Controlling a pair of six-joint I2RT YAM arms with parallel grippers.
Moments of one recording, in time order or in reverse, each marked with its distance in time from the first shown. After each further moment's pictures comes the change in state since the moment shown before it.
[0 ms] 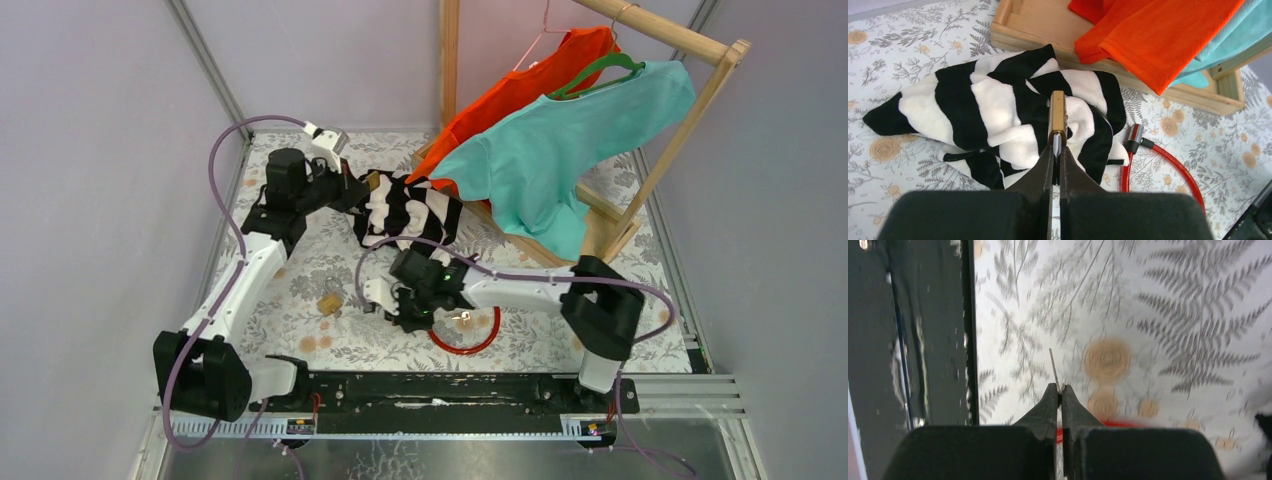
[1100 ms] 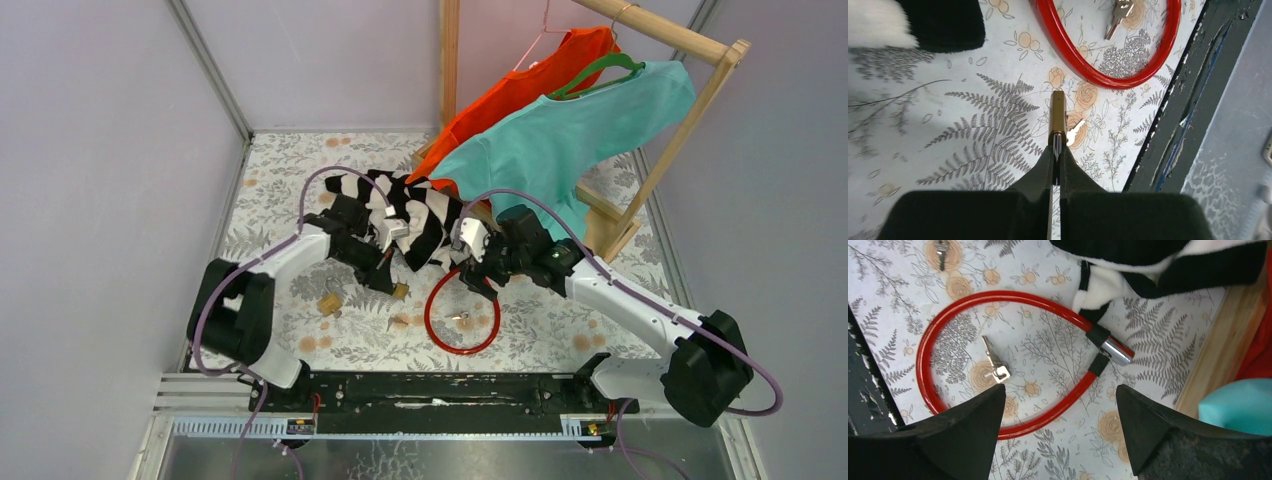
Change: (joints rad) left arm -0.142 0.248 -0.129 -0.474 0.301 0.537; right arm -0.406 -0.496 -0.248 -0.011 0.058 -0.065
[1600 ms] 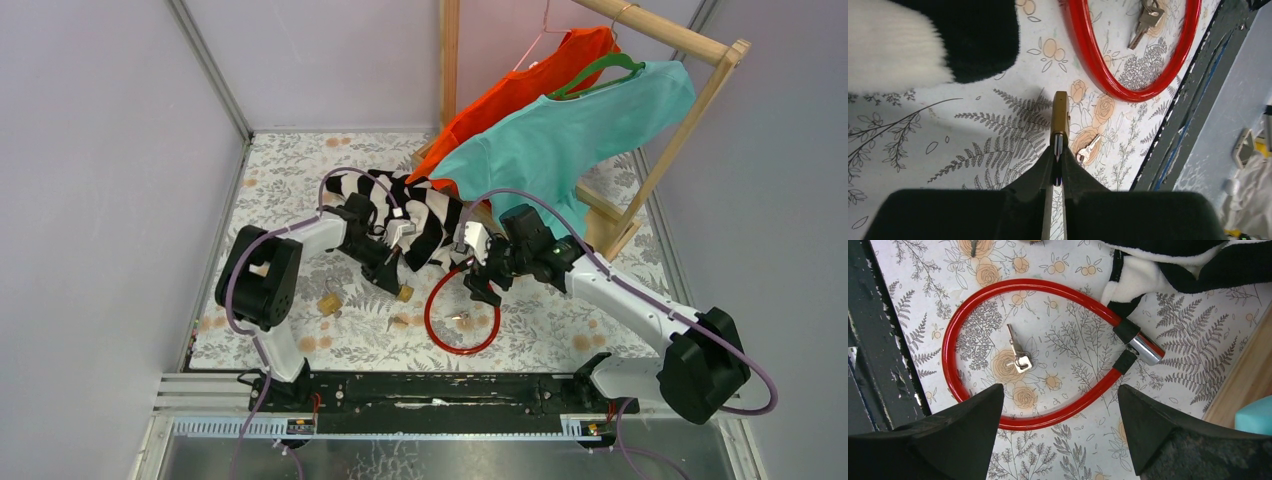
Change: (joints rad) left arm -0.014 0.258 0.093 -0.016 0.025 -0.022; right arm -0.064 0.022 -0.004 -0.068 -0.138 -0.033
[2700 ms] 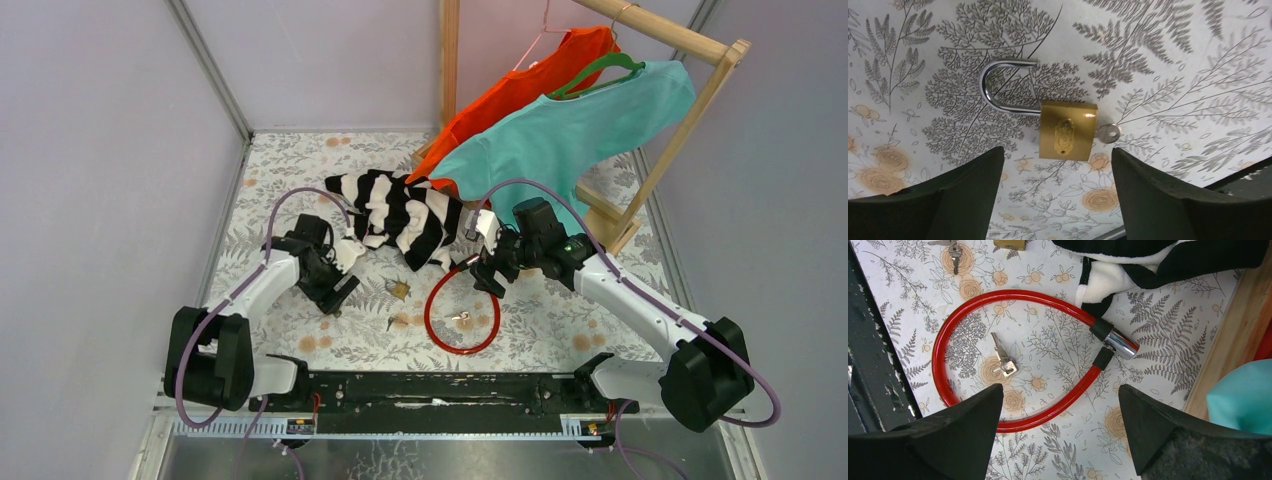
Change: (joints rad) left arm 0.153 -0.460 -0.275 -0.095 -0.635 0.159; right arm -0.075 -0.039 0.000 0.026 -0.019 0.034
